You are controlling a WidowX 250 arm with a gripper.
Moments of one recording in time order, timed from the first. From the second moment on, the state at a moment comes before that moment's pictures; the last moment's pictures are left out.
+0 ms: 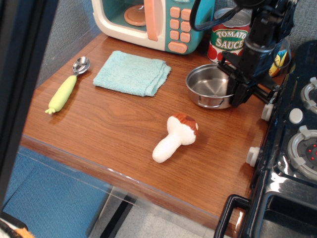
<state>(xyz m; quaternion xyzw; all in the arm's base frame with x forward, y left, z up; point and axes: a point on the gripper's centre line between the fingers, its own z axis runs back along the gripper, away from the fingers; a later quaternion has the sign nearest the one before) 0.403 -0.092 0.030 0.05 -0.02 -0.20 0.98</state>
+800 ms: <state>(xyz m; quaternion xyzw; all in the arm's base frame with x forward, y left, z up) 0.390 -0.091 0.088 -0.04 0.00 -0.14 0.99</state>
